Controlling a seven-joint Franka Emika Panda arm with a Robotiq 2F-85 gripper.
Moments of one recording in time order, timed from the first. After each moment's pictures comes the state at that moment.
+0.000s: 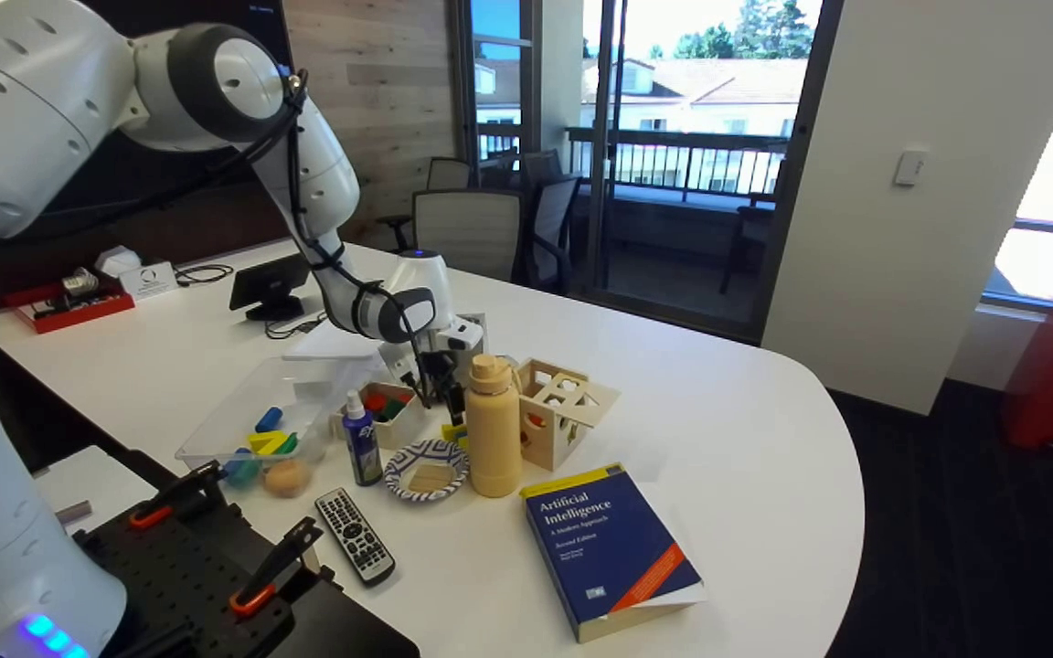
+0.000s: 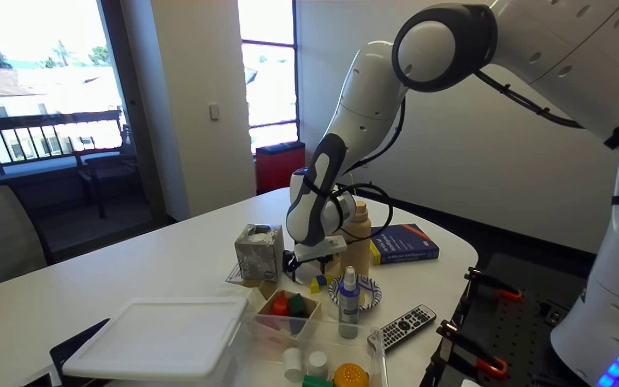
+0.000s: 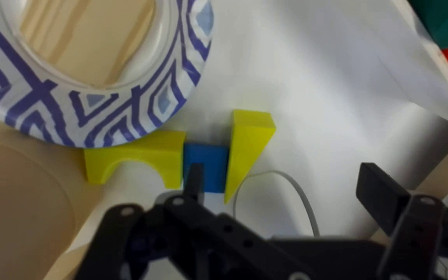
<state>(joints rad) 0.19 0.92 -0.16 -1.87 0.19 2.85 0.46</state>
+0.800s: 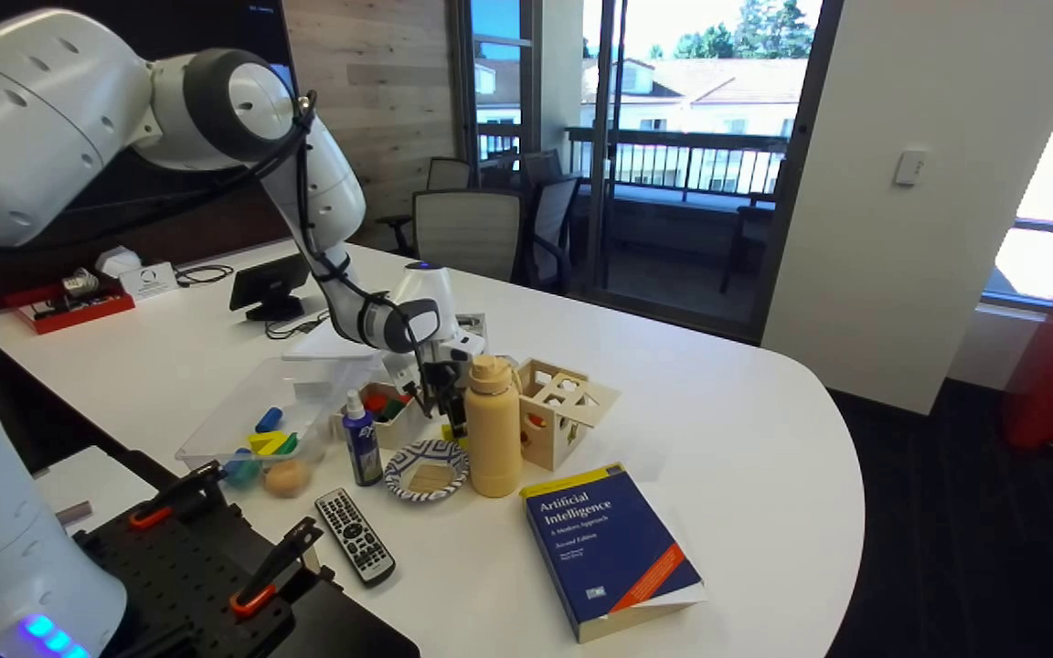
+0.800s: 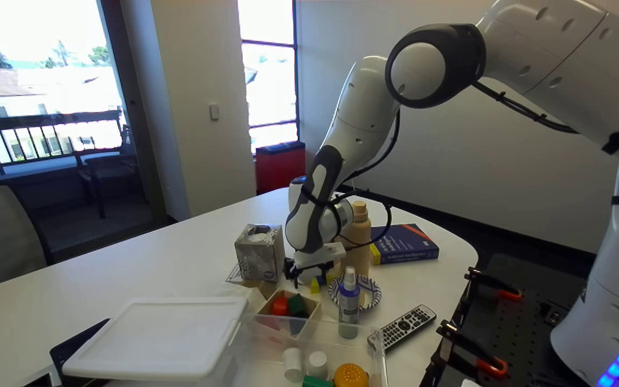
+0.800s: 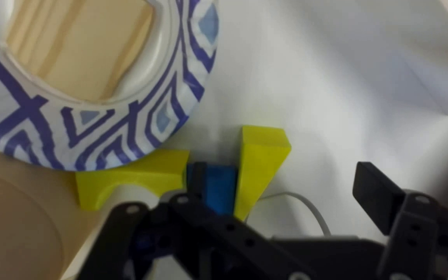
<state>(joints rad) 0.19 0.99 -0.16 -1.81 0.19 2.82 0.48</state>
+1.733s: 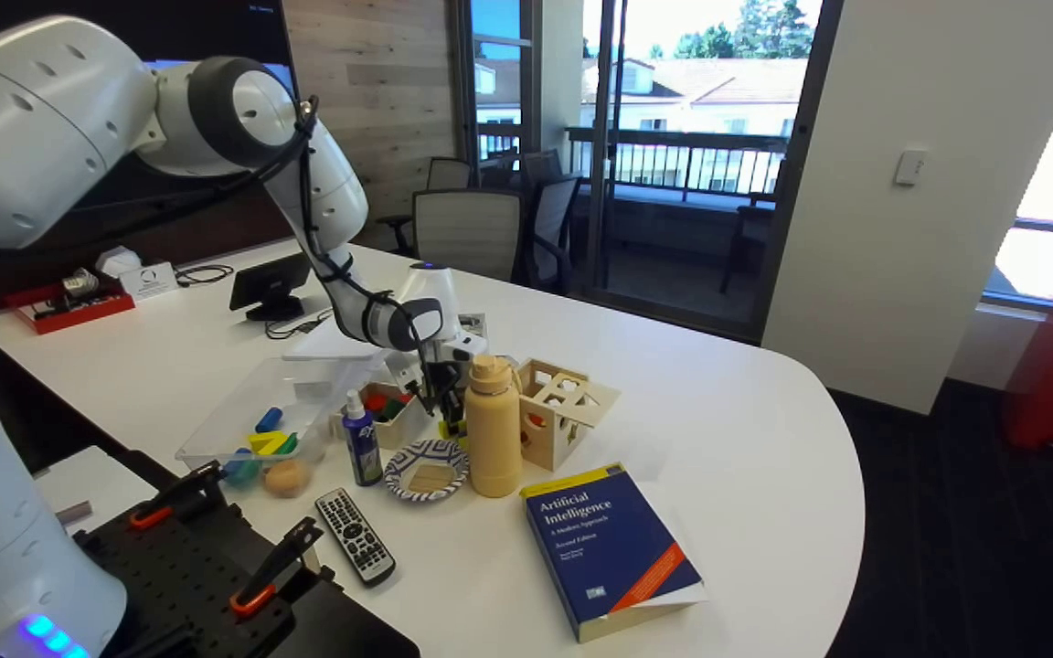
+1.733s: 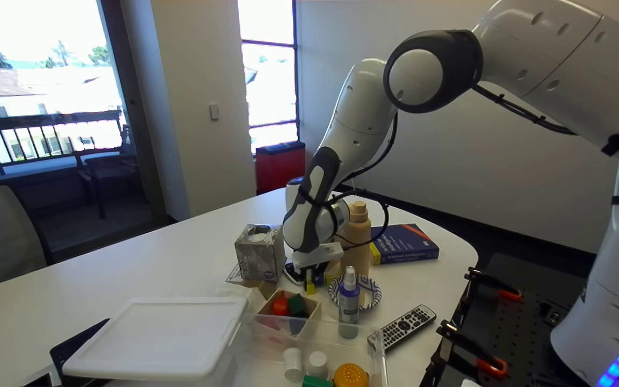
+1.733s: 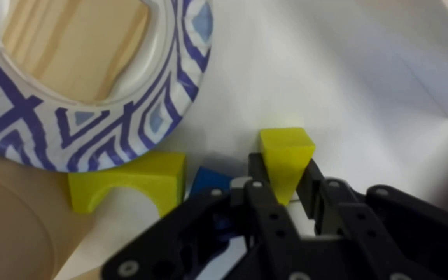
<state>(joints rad) 0.19 1.01 -0.17 -1.77 0.19 2.77 0.48</state>
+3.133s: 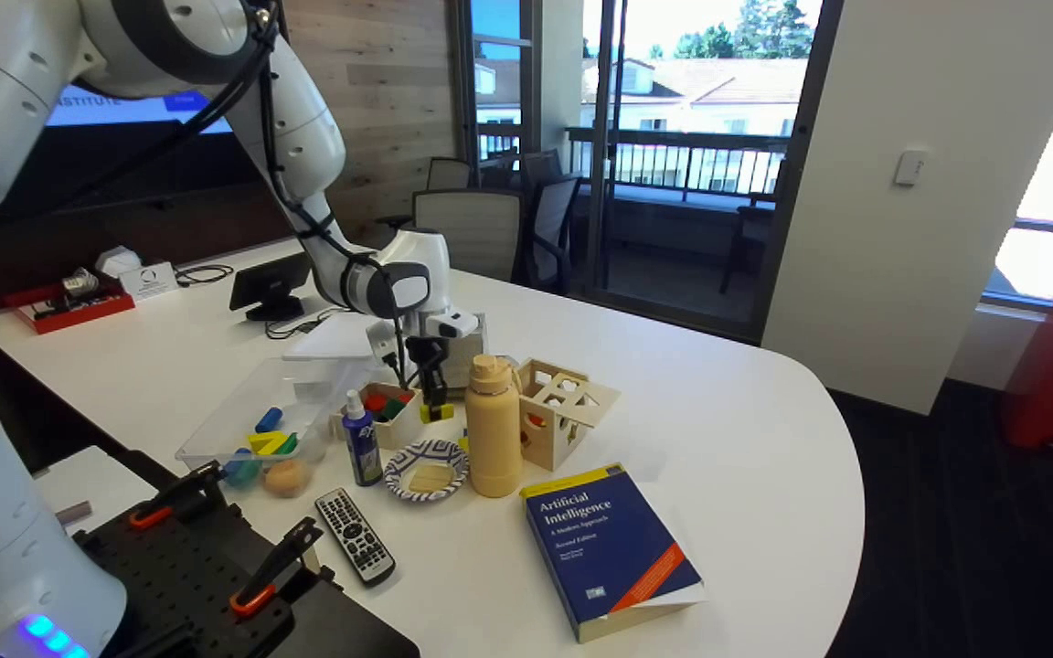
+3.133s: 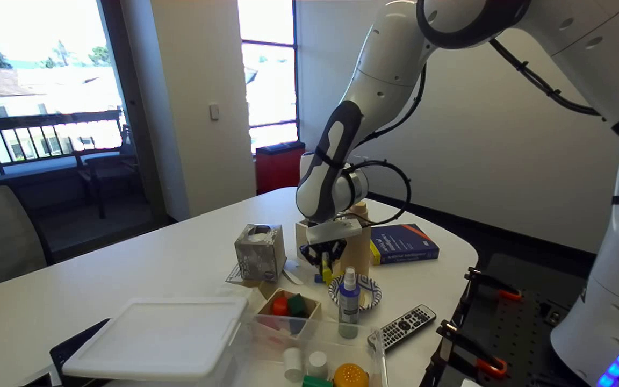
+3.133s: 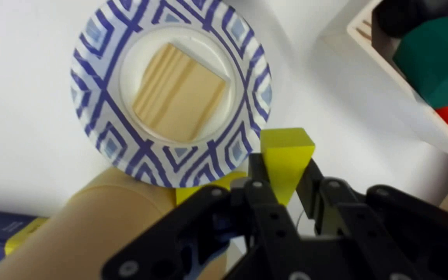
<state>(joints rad) 0.17 0.73 -0.17 -2.05 0.19 2.71 0.48</state>
